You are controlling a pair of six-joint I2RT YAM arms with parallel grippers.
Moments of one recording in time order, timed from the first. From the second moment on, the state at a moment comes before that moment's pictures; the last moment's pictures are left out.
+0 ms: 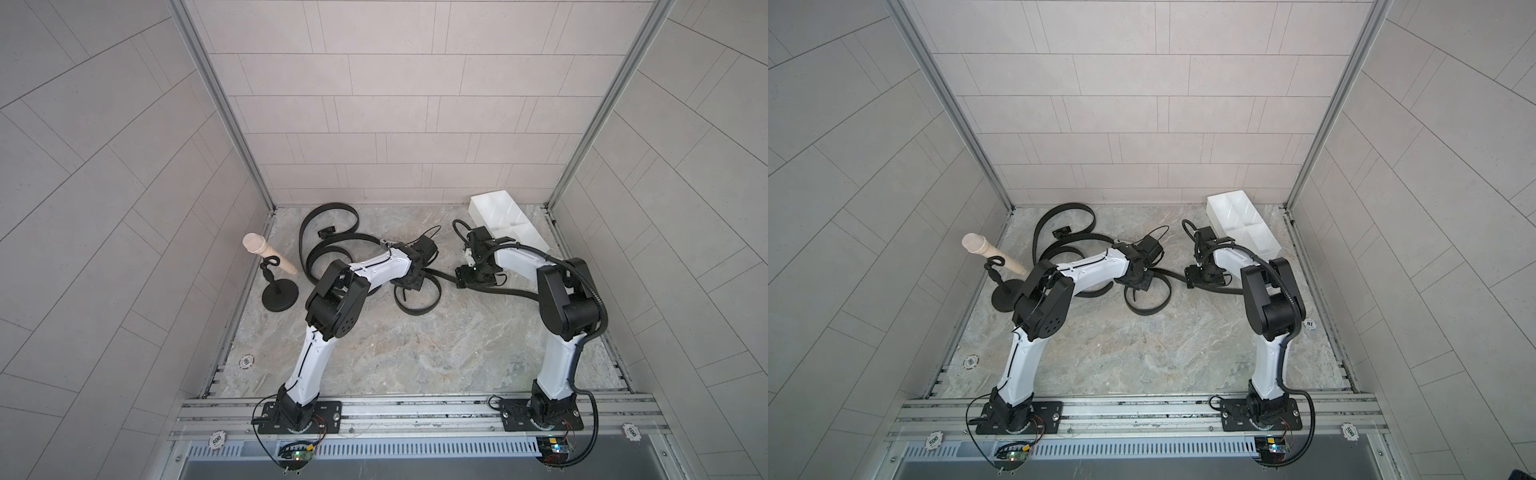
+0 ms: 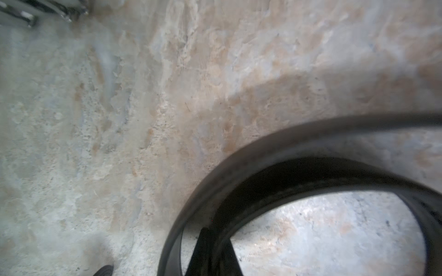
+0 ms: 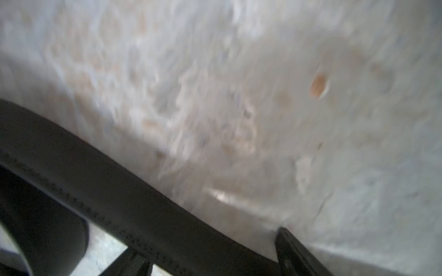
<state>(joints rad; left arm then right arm) -0.69 2.20 1.67 -0.80 -0.21 -0.34 0.25 1.90 1.27 -0.75 -0.11 0.19</state>
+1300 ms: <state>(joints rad) -0.63 2.39 2.02 -0.93 -0.14 -0.37 0.55 1.89 1.27 -0.82 -0.18 0.53</state>
